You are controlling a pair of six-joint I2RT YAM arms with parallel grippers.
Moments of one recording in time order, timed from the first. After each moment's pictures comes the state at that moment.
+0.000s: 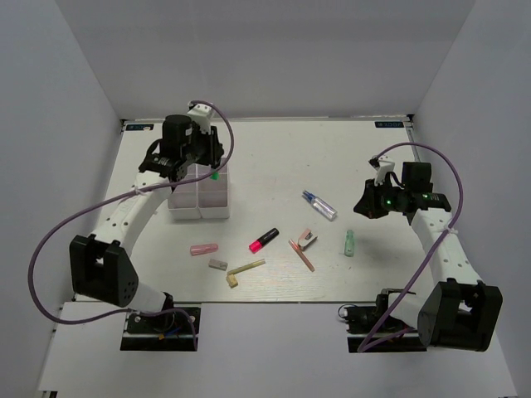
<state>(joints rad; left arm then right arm) -0.29 1.47 1.29 -0.31 0.16 -0.10 -0.04 1.15 0.88 -0.64 -0.62 -0.23</state>
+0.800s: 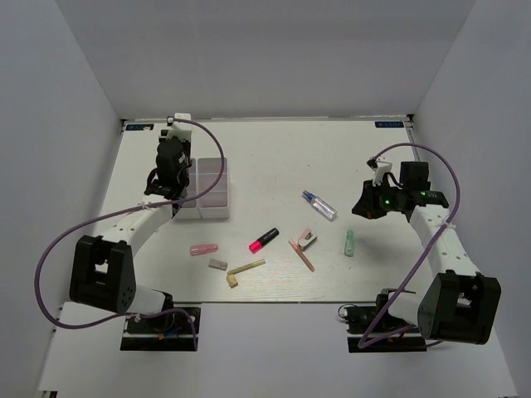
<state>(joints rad) -0.25 1.40 0.90 0.40 -0.44 0.21 -0.04 1.19 0.88 -0.64 -0.64 -0.24</state>
